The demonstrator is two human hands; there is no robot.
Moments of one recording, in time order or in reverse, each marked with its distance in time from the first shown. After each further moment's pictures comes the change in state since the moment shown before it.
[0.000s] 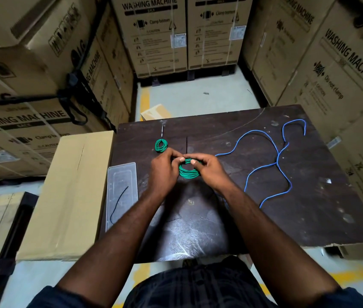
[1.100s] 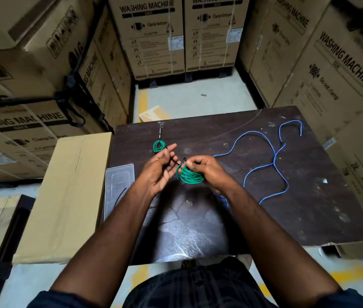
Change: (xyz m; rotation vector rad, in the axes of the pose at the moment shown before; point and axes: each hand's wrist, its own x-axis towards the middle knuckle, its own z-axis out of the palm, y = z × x) left_hand 0.015 -0.005 -0.008 -1.263 -0.258 -0.753; right_hand -0.010 -0.015 -0.005 0.329 -0.181 0.133
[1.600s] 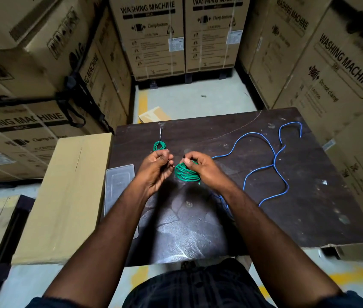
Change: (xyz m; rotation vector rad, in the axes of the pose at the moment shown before) left_hand -0.007 0.008 -0.005 0.088 0.047 0.067; right_hand 0.000 -0.010 0.012 -0.172 0.015 -0.095
